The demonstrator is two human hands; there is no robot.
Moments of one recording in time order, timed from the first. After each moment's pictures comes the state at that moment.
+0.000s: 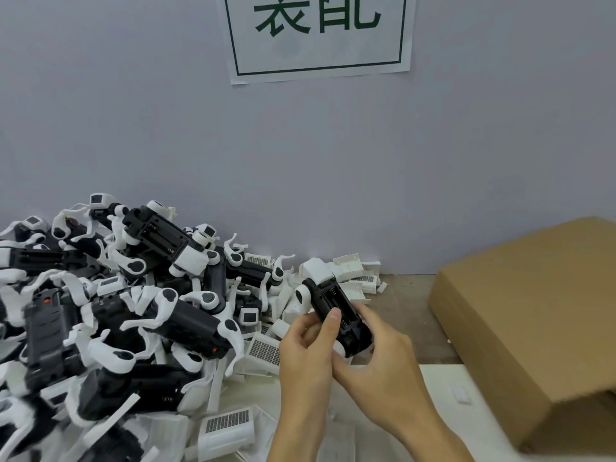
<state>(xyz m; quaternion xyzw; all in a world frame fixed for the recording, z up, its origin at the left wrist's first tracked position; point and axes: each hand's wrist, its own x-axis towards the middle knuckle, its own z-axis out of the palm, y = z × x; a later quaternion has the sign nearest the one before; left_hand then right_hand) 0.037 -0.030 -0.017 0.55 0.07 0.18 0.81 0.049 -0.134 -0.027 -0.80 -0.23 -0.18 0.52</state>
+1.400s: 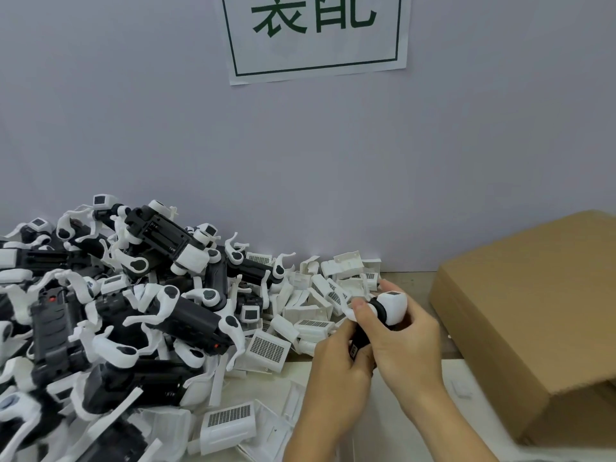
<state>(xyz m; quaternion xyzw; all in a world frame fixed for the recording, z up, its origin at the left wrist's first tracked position) 0.035 -0.042 -0.035 0.78 -0.07 0.11 0.62 0.066 -0.139 -0.025 -0.65 -0.04 -0.17 0.74</state>
